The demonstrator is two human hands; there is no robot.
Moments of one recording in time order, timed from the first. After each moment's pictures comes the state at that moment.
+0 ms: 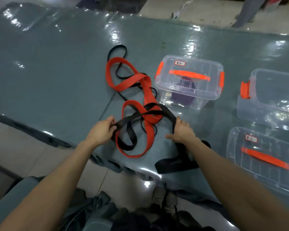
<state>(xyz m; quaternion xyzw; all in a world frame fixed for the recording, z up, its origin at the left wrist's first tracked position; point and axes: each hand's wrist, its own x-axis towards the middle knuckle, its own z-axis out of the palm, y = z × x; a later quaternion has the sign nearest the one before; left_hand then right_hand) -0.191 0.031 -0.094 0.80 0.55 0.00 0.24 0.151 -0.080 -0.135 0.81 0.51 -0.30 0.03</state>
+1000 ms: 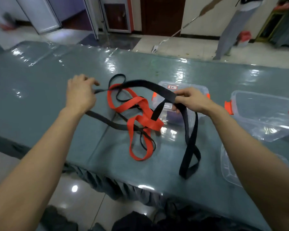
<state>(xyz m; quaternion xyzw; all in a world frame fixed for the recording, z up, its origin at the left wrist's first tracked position) -0.185 0.125 0.088 0.82 0.55 0.18 -0.05 0.193 -0.049 0.087 0.66 0.56 -0.39 -0.32</state>
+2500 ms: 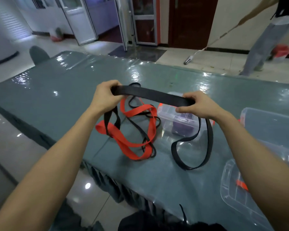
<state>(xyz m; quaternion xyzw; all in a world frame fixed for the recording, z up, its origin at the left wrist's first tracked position) -0.114 0.053 0.125 0.79 0.49 0.33 0.15 0.240 -0.052 0.109 0.62 0.67 -0.29 -0.28</state>
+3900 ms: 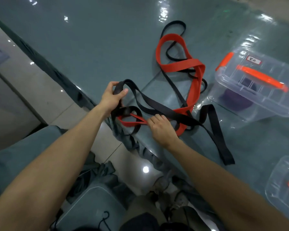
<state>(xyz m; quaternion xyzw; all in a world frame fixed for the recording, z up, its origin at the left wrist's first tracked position) -0.289 0.047 -0.098 0.42 0.68 0.33 0.50 -0.047 -0.044 -0.171 0.48 0.87 -0.07 -0.07</state>
